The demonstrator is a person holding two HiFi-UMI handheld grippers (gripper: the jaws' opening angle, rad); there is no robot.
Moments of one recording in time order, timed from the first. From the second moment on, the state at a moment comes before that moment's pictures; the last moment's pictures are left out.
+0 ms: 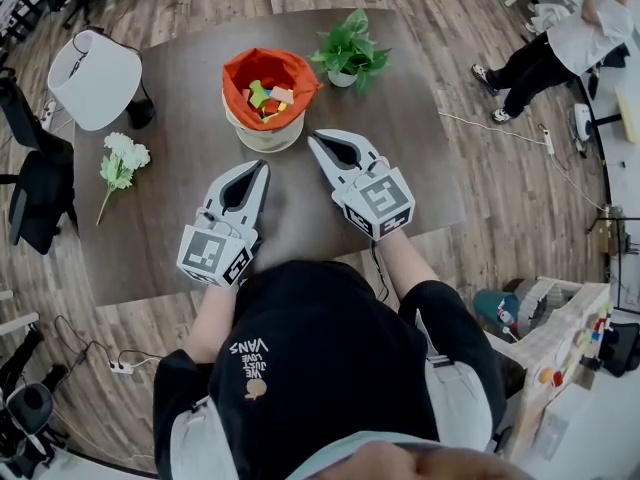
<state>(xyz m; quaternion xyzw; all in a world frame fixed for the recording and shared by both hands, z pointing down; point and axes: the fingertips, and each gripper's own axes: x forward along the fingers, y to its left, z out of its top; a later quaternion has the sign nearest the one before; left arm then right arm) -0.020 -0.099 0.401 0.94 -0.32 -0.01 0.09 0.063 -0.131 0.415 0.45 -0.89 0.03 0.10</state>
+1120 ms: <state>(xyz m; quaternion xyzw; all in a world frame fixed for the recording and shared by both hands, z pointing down) -0.013 -0.100 0.401 0.94 -0.32 0.00 0.08 0.071 -0.113 0.423 0.45 -0.89 0.04 0.10</state>
